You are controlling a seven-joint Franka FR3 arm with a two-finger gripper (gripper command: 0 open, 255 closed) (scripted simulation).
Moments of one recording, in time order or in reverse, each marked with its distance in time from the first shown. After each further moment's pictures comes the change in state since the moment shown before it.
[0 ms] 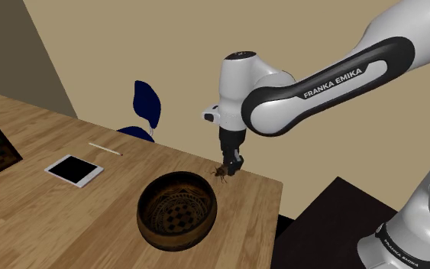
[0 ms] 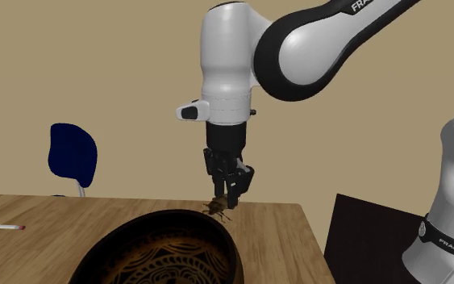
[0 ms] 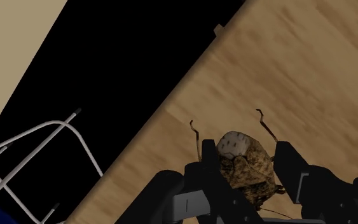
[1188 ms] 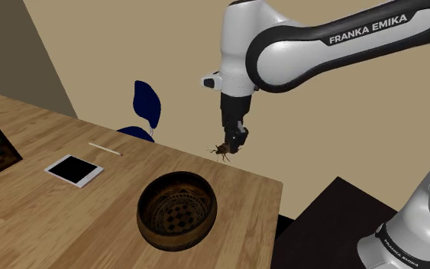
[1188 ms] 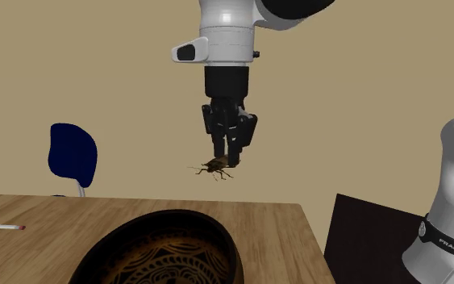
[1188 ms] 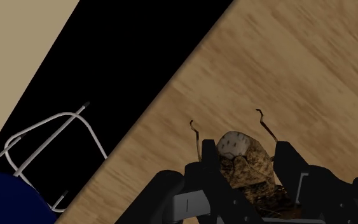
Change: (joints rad) arm -0.003 -0.096 -0.009 0.151 0.039 -0.240 -0.026
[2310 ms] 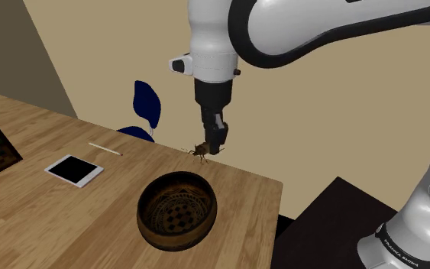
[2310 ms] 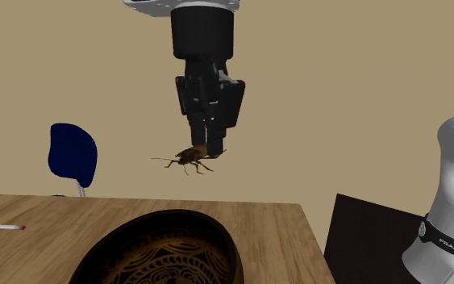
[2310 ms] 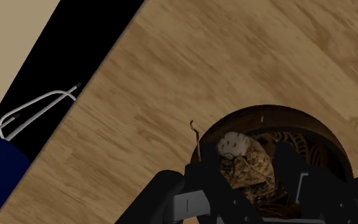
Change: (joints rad) arm 0.074 0.099 0.094 0.256 -0.043 -0.164 0.186
